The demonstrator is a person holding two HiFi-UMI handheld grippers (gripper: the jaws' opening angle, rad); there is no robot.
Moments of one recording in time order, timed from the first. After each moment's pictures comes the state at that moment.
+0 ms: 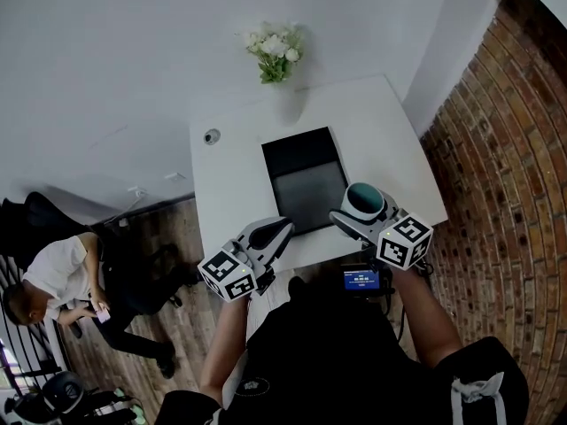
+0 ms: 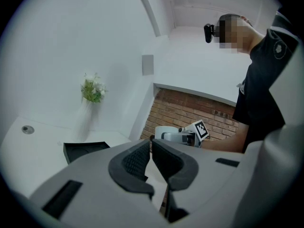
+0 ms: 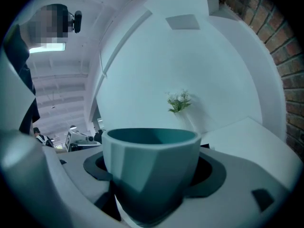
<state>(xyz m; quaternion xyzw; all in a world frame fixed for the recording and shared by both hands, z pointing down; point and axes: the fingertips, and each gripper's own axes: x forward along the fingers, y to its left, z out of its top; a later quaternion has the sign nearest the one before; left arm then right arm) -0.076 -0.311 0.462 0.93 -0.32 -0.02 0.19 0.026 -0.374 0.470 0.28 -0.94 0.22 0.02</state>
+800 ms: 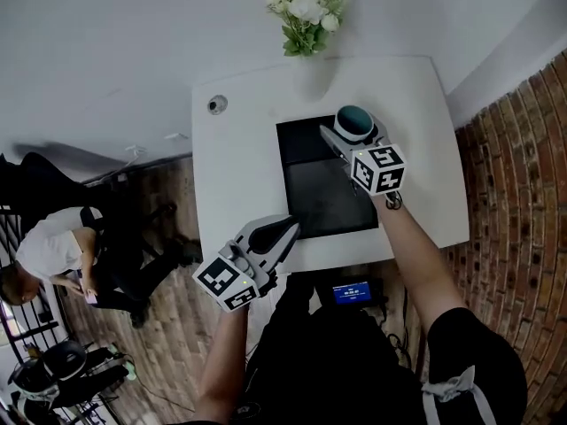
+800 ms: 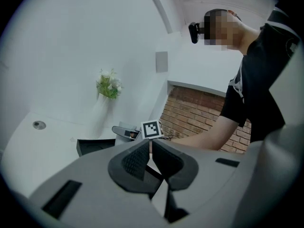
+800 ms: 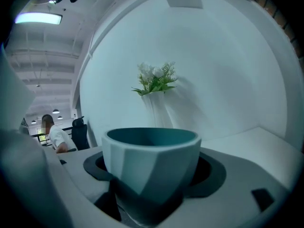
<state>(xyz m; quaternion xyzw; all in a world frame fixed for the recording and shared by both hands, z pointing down) -0.097 -0.351 0.488 0.90 -0.38 -0.01 0.22 -0.057 -0.591 0.568 0.35 -0.92 0.15 0.06</state>
